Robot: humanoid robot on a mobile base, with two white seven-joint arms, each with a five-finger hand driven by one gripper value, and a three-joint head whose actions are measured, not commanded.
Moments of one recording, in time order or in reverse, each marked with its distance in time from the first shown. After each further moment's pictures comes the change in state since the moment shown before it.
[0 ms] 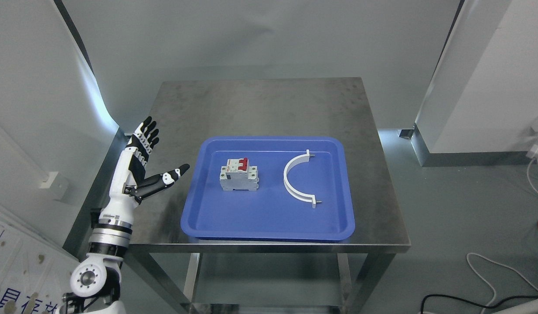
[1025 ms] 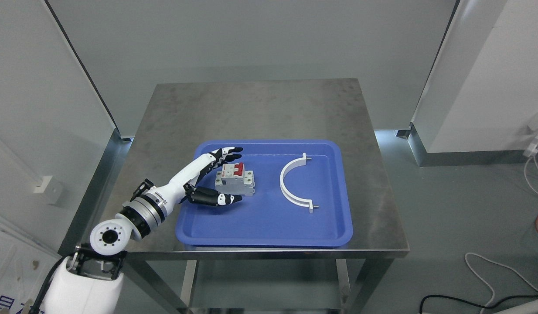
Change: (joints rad) left arm -0.136 0.231 -0.360 -0.045 -0.159 0.277 -0.256; right arm 0.000 0.000 0.000 0.000 0.000 0.000 0.008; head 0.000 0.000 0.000
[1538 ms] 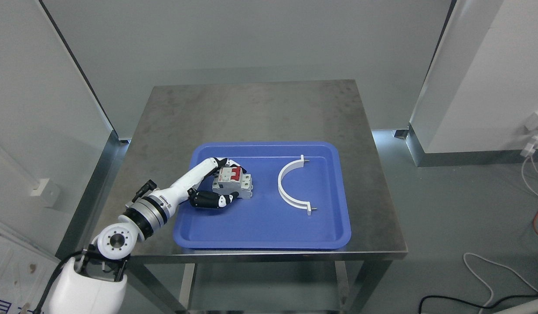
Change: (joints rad) left arm 0.001 -0.009 0.000 0.023 -0.134 -0.115 -0.005; right arm 0.000 0.000 0.000 0.000 0.000 0.000 -0.004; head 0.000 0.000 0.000
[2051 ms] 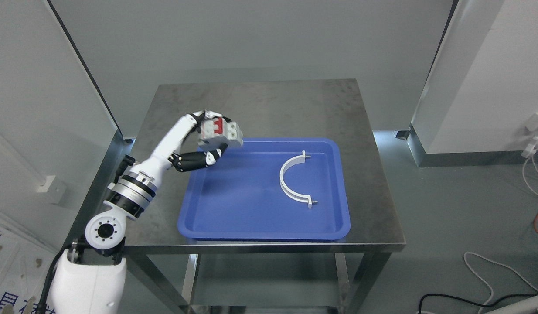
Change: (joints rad) left arm -0.044 -0.141 0.204 0.028 0.031 -0.222 0.296; right arm 0.000 0.000 0.000 0.000 0.000 0.000 -0.001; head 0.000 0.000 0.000
